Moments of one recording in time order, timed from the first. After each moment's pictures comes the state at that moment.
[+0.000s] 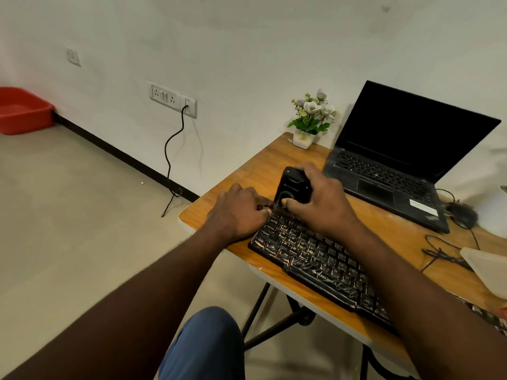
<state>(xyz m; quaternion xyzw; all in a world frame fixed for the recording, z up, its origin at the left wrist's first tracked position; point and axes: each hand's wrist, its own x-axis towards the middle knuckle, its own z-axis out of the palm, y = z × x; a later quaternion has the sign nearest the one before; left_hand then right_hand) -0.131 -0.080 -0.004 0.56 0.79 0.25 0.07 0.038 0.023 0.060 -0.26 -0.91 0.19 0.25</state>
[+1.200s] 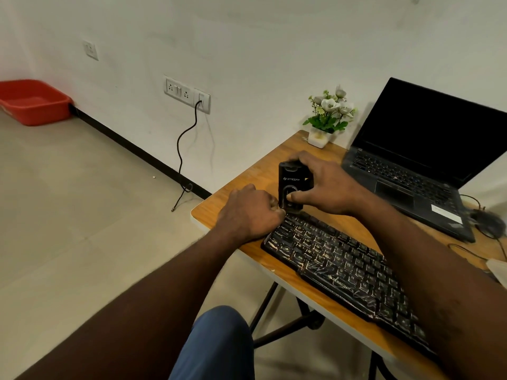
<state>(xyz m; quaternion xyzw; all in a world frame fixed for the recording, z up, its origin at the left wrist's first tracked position) -0.129 -0.082 -0.005 0.53 0.81 0.26 0.06 0.001 0.048 0.085 -0.19 -0.96 0.18 0.12</state>
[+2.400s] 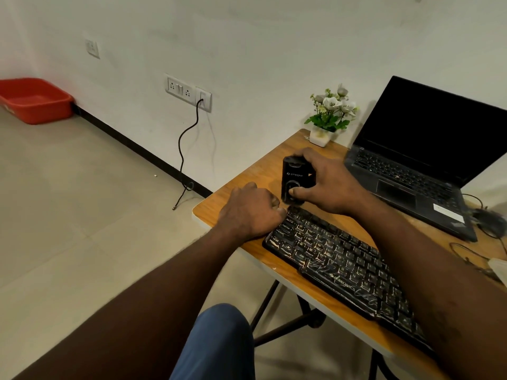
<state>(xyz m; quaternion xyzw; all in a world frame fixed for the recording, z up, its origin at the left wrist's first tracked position) -0.127 -0.084 -0.002 0.51 0.82 0.24 0.07 0.002 0.046 0.079 -0.20 -0.96 0.15 0.15</state>
